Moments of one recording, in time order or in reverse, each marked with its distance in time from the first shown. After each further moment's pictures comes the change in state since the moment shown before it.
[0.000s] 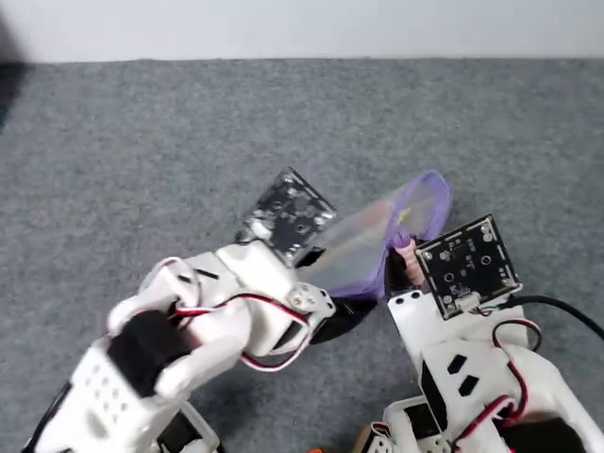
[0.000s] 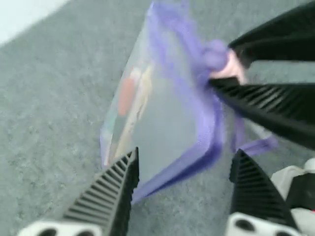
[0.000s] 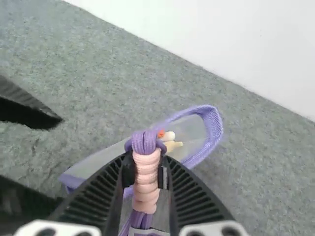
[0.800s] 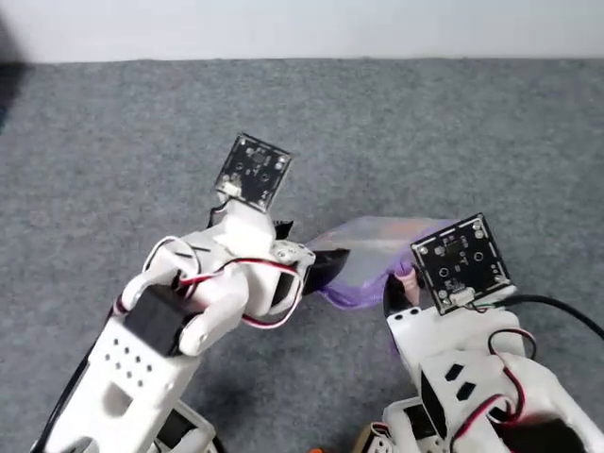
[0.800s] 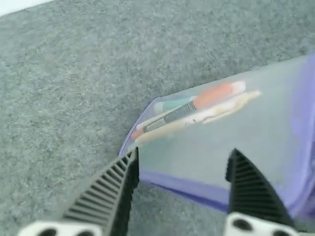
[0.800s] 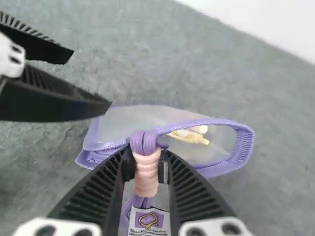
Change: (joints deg) left arm -11.3 1.5 11.9 -10.5 7.6; right arm -0.3 0.0 -0.6 8.4 -2.3
